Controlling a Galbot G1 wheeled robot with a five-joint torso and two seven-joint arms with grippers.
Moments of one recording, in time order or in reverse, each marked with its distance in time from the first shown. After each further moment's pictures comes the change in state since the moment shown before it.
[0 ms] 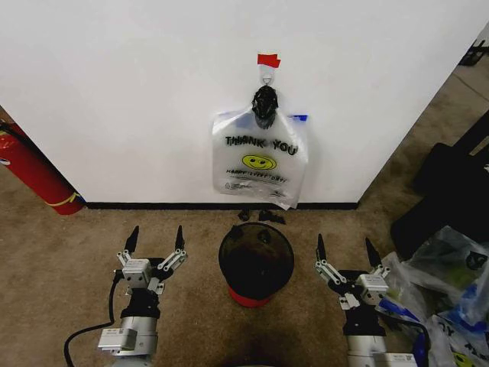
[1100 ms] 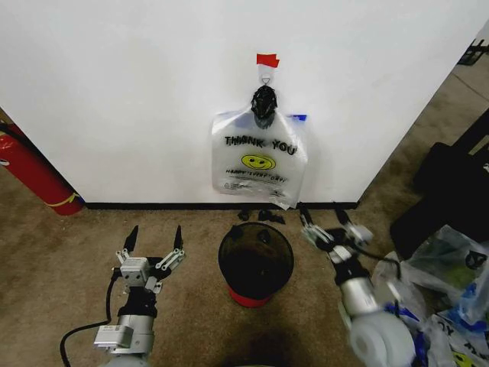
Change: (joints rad) left arm 0.001 0.032 -0.024 -0.011 -0.039 0.024 -0.002; right arm 0.545 -0.312 -0.073 -0.250 0.588 -0.207 -0.212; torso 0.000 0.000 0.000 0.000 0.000
